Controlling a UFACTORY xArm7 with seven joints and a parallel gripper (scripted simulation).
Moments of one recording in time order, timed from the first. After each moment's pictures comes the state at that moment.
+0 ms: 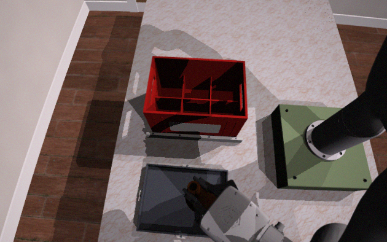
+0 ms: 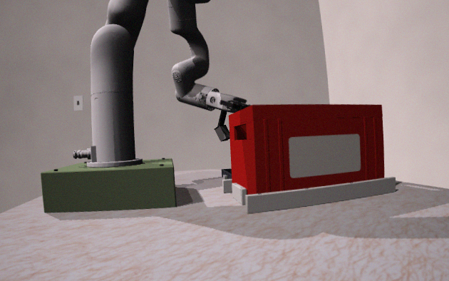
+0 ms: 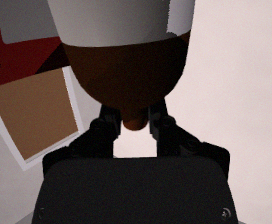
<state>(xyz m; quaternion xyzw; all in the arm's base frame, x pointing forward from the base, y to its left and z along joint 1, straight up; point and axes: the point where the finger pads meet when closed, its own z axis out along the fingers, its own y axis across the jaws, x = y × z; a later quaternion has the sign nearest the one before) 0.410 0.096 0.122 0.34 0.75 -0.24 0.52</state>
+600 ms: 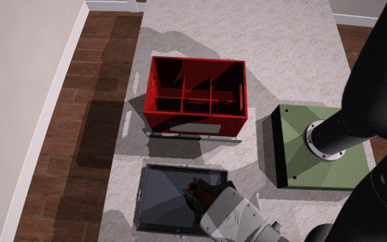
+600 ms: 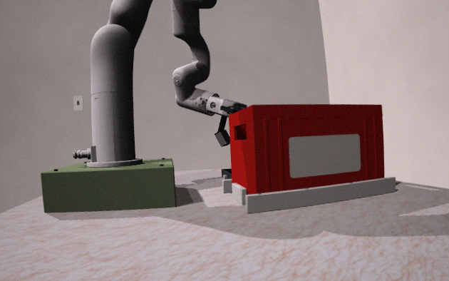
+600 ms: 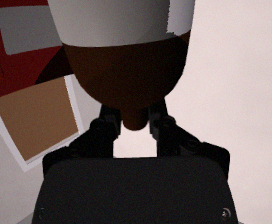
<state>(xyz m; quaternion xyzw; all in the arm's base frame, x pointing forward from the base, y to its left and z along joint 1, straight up) 0.410 0.096 0.105 0.34 0.75 -0.24 0.52</state>
